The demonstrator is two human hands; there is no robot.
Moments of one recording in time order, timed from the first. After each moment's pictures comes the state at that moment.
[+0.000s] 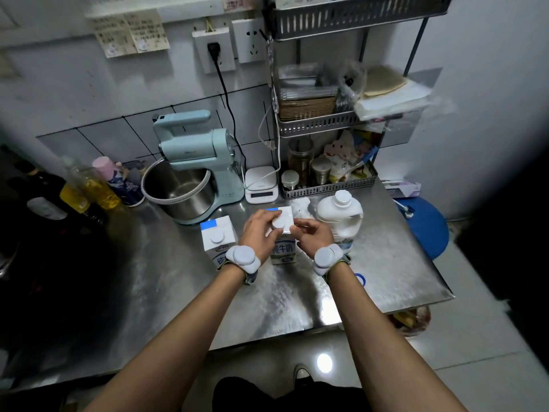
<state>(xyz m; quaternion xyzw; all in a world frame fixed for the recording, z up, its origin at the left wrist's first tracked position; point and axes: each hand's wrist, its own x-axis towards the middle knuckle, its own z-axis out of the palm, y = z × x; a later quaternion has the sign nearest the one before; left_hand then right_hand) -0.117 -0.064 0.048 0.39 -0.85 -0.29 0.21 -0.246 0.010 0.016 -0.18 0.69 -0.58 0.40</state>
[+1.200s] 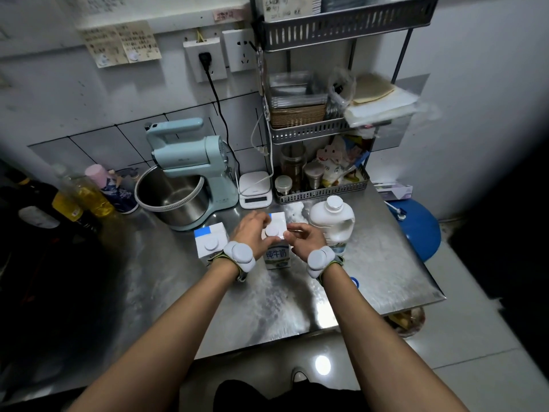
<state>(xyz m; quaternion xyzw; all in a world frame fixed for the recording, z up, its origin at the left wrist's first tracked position) -0.124 -0.081 0.064 0.38 -0.90 -0.21 0.07 -0.253 0.007 0.009 -0.21 0.71 -0.55 0.39</state>
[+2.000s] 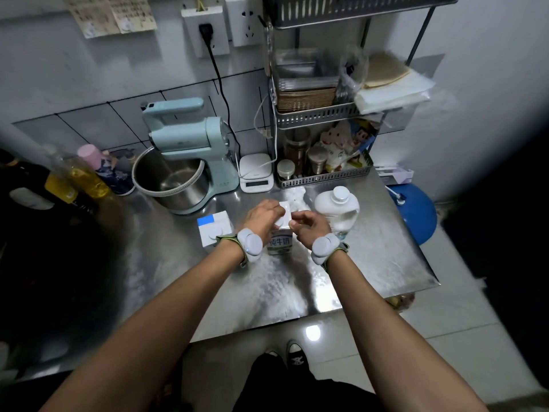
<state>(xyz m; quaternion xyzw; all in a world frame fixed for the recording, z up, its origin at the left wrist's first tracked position) -0.135 -0.095 0.073 0.26 -0.96 -0.11 -0.02 -0.257 -0.002 0.010 -0.22 0.74 -0.51 0.38</state>
